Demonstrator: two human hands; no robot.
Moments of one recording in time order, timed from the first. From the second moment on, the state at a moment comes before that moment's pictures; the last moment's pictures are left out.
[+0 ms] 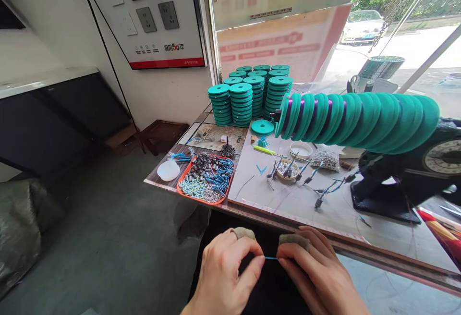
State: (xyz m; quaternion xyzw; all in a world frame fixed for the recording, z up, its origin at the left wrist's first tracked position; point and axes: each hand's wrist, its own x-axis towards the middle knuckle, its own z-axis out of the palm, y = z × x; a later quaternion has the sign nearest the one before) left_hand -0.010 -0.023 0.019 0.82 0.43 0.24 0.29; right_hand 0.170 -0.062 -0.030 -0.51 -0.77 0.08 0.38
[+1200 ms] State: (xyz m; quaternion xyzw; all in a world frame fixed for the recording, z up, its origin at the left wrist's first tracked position) left_hand -0.009 -0.022 0.020 0.73 0.46 0.24 0.45; right_hand 0.162 -0.049 -0.002 -0.49 -0.78 0.02 0.39
